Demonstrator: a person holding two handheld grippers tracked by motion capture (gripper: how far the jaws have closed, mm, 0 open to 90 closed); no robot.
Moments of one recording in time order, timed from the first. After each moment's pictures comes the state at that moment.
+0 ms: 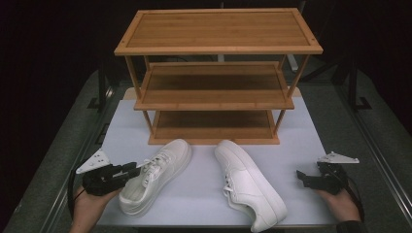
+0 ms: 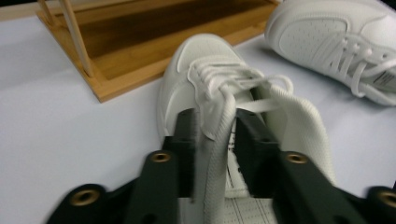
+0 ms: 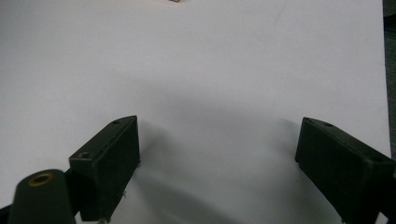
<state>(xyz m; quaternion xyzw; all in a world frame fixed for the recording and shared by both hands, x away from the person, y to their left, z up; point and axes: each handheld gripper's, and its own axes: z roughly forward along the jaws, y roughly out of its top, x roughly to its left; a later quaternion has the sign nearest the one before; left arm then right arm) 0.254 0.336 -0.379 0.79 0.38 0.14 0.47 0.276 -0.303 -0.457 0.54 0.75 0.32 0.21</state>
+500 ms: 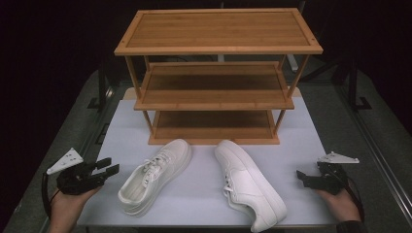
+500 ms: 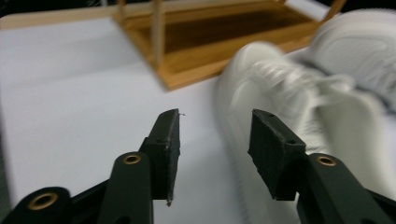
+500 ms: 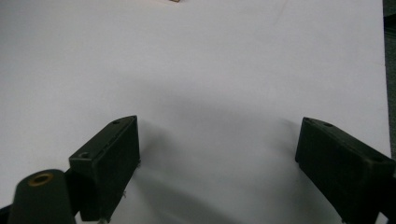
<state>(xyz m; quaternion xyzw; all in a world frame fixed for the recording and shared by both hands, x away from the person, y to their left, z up) 0.252 0.396 -0.384 0.76 0.43 0.18 0.45 0.276 -0.303 -0.457 0.54 0.75 0.32 0.21</state>
